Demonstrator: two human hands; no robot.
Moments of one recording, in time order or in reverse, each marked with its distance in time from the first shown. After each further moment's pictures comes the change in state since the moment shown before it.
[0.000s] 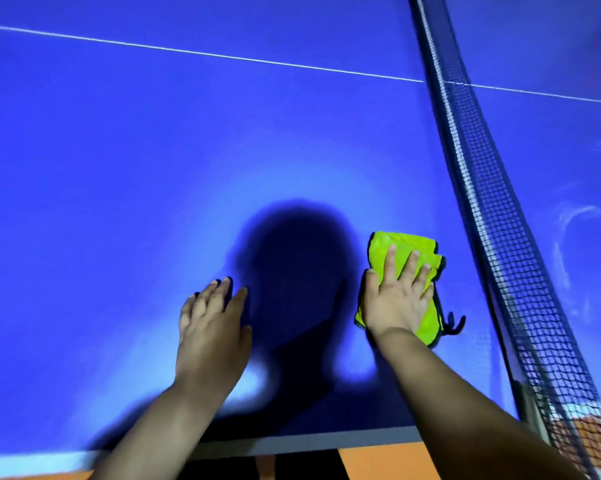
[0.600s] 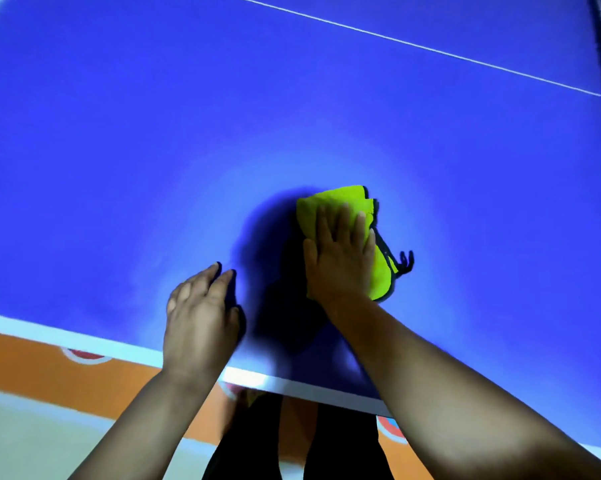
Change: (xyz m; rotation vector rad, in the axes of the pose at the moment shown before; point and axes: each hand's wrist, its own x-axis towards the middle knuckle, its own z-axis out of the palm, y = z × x) left_hand -0.086 -0.244 -0.056 -0.117 0.092 -0.373; right_hand -0.162 -0.292 0.074 -0.108 -0.023 -0.623
